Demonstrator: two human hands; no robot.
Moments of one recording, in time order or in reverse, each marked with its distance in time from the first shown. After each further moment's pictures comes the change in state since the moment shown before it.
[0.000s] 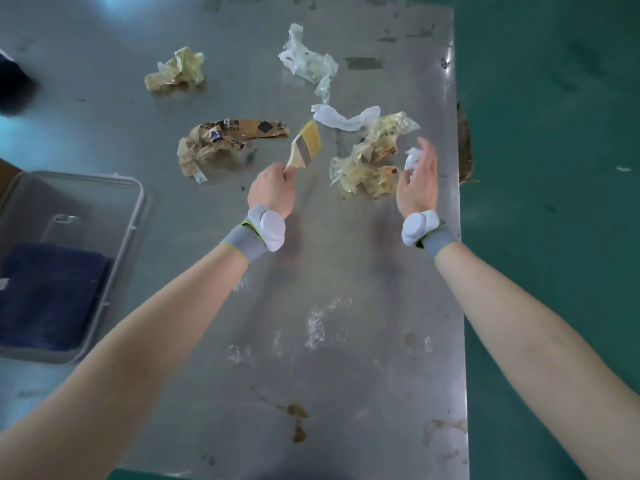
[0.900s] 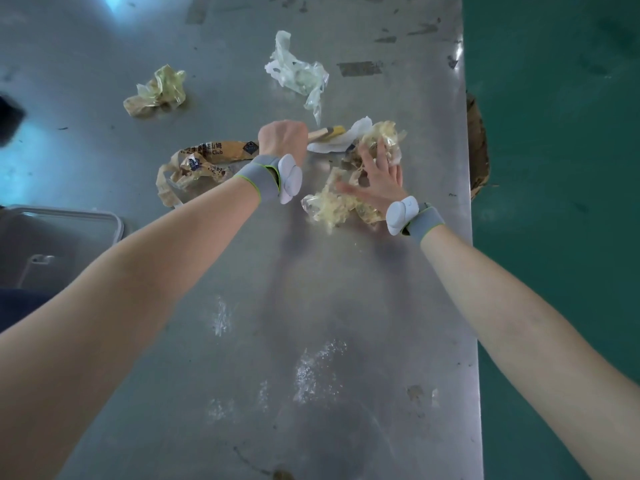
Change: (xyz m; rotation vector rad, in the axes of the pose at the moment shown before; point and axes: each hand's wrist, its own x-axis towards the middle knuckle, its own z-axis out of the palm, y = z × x) left_hand 0.117 0.083 0.009 0.774 -0.092 0.271; right_hand 0.071 0.007 0.059 -0.190 -0.637 -0.007
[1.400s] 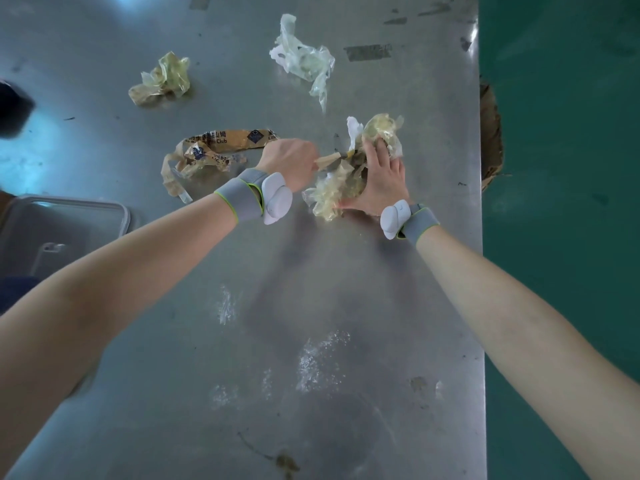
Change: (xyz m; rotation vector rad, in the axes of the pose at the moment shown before) left_hand -0.040 -0.005 0.015 -0.026 -0.064 0.216; right_hand -0.007 0.002 0.023 -0.119 0.196 -0.105
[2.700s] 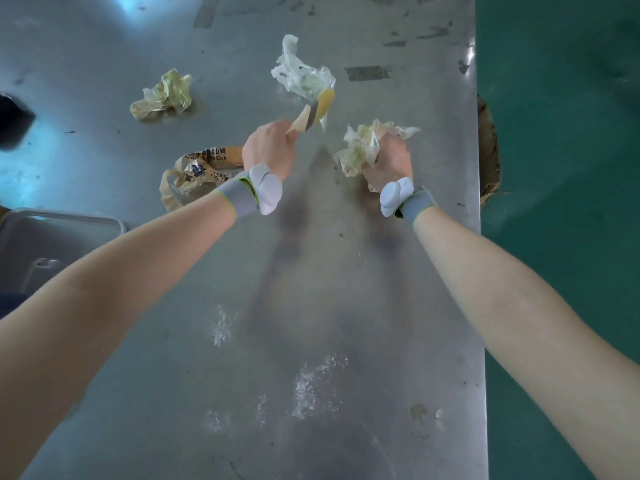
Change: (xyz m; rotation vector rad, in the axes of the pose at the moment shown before) left_hand 0.039 -0.031 0.000 -0.424 0.375 -0.342; right_hand 0.049 -0.017 -0.046 0.161 0.165 -0.022
